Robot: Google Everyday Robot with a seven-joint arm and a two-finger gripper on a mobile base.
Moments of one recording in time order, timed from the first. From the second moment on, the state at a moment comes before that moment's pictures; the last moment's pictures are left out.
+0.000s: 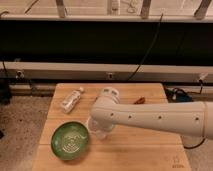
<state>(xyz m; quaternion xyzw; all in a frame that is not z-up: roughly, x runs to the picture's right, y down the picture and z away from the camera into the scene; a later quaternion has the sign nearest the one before) -0.006 0.201 0.688 -0.24 -0.17 -0.47 0.83</state>
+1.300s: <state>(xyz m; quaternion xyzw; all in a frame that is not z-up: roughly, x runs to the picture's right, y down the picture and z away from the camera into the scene) -0.102 0.228 0.657 -0.20 -0.28 -0.55 0.76</state>
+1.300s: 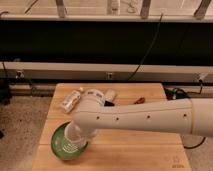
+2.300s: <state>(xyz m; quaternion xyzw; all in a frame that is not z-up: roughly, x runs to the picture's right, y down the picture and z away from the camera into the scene) -0.119 0.242 0.674 -0.20 -0.30 -0.56 0.74</state>
